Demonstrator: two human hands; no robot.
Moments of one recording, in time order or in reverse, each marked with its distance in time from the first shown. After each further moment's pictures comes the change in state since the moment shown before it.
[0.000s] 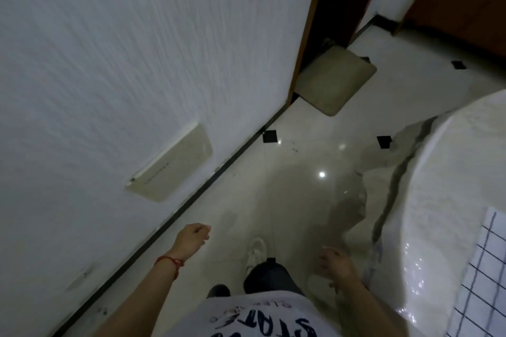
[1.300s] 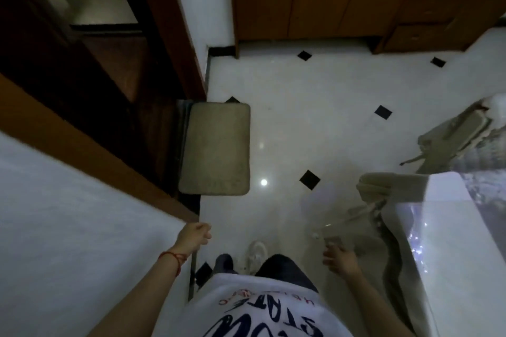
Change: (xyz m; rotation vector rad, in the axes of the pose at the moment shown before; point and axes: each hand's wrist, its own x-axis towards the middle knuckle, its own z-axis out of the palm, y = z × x) left_hand 0.423 0.713 0.196 0.506 -0.376 0.157; right_hand 0.368 -0.403 -0.236 0.706 0.399 0.237
